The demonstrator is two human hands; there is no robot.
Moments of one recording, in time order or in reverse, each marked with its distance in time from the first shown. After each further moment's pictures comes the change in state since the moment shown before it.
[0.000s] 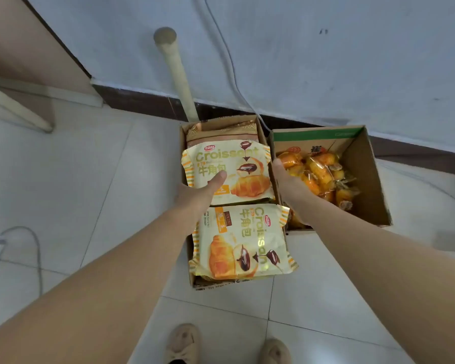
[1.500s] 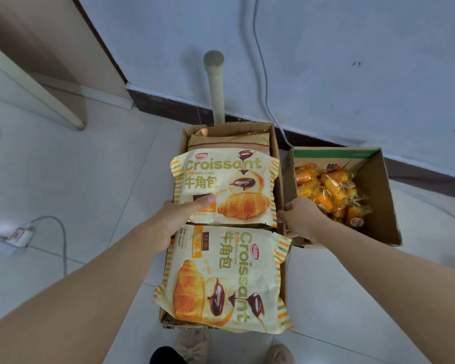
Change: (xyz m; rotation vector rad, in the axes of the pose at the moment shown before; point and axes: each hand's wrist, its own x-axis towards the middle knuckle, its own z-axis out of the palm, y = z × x) left_hand -0.002 -0.033 -0.105 -0.123 -0.252 -0.004; right_hand -0.036 -0.022 0.026 -0.261 -0.056 -0.010
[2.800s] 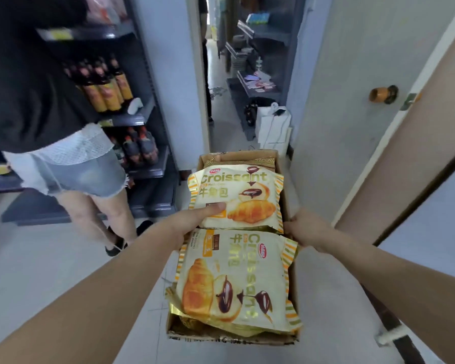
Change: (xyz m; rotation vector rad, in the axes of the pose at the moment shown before) left_hand -0.773 -0.158 -0.177 -0.854 0.724 0.252; right_hand -0.687 -0.285 0.126 -0.765 -0.356 -0.984
